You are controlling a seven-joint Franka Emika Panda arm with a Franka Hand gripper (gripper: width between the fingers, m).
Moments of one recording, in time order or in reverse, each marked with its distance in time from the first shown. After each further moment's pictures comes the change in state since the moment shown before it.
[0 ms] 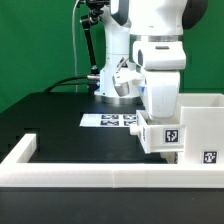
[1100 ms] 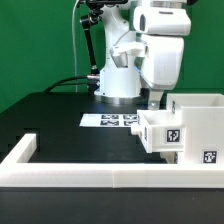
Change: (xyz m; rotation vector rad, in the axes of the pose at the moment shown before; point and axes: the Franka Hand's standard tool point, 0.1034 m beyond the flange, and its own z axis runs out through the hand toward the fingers) arm -0.026 0.016 -0.060 0.001 -0.056 -0.065
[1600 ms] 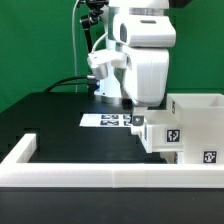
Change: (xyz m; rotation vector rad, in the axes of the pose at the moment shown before) arm -0.020 0.036 0.024 0.017 0.027 -0.049
